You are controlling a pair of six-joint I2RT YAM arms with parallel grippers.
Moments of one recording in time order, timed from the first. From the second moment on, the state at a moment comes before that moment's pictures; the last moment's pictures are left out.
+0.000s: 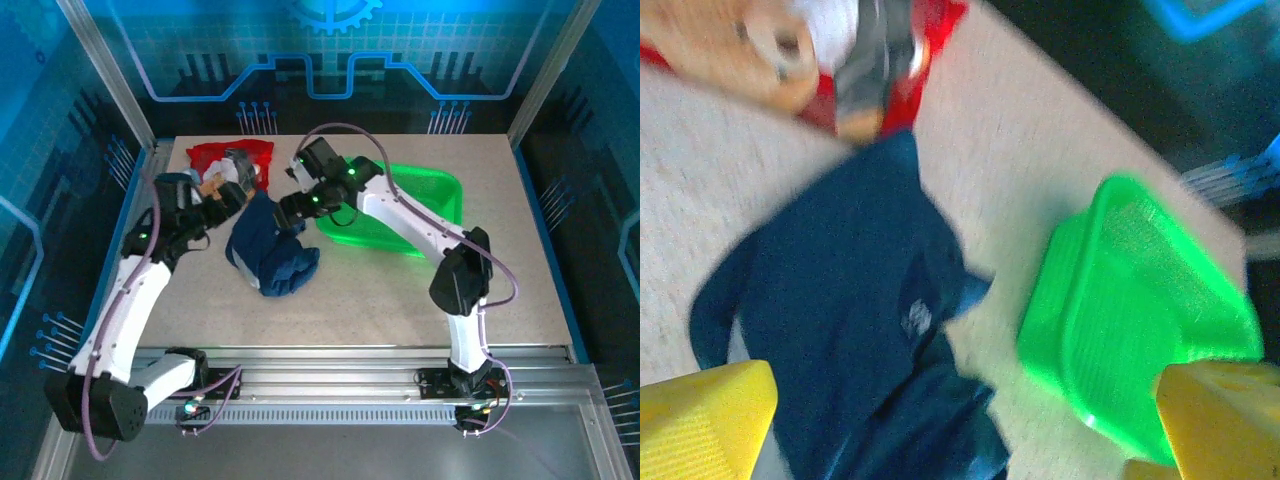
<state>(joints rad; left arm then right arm) -0.11 1.10 1.03 -0.63 0.15 -0.73 0.74 1.94 1.91 -0.97 -0.13 0.23</state>
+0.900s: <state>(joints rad) -0.21 1.45 0.90 -0.63 0.27 -0.73 0.51 1.77 1.31 -0.80 0.17 -0.39</state>
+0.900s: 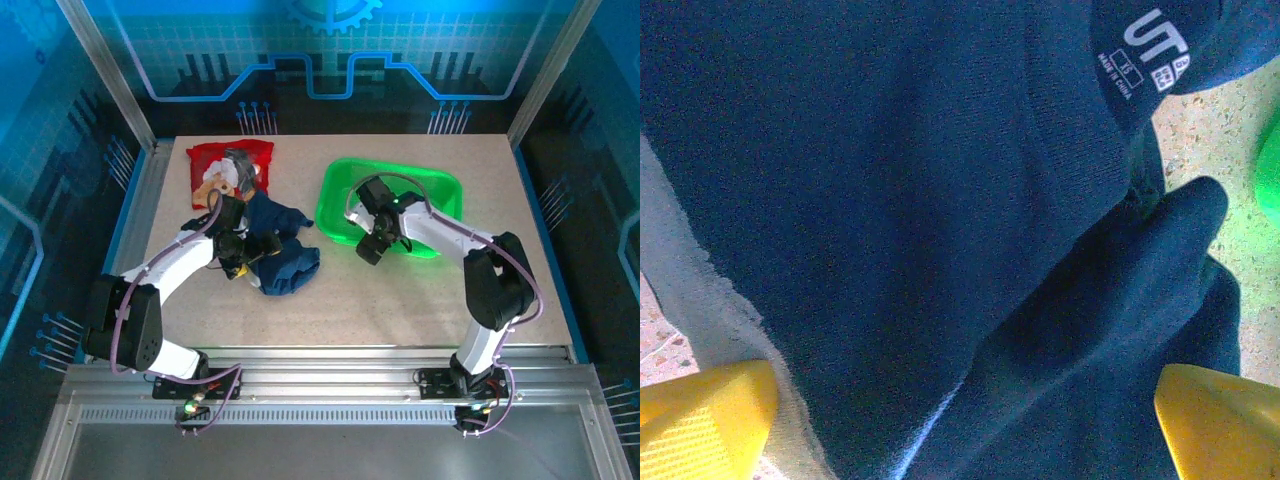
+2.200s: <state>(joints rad) -0.36 1.71 1.03 -0.51 0.33 -0.75 -0.01 2.54 2.50 -1.22 0.29 0.08</state>
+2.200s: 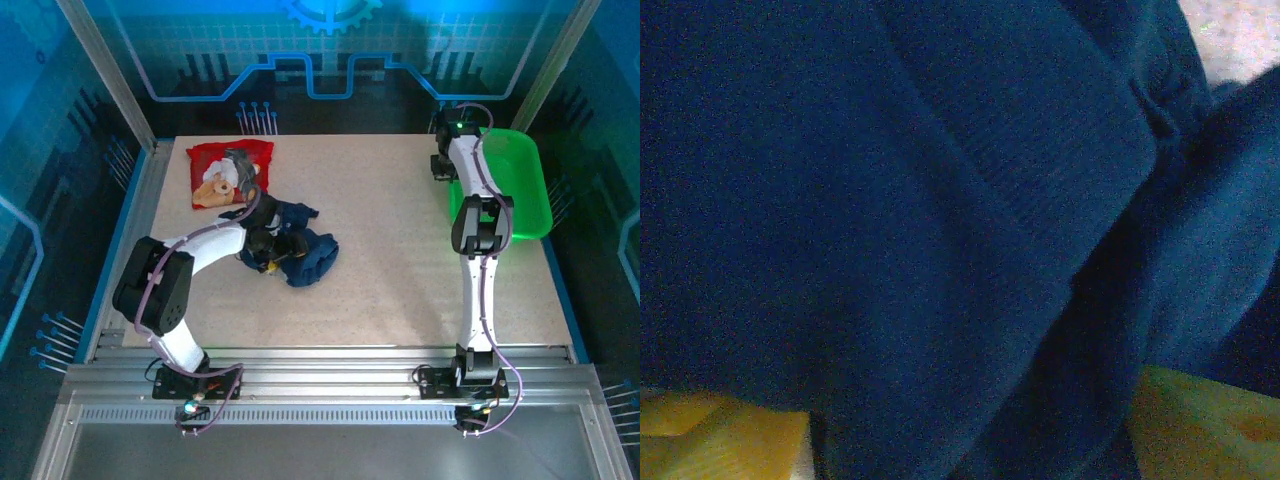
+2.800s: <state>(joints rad) -0.15 1.38 1.12 -0.56 0.42 -0.73 0.31 1.85 1.82 -0.95 -0.18 0.10</state>
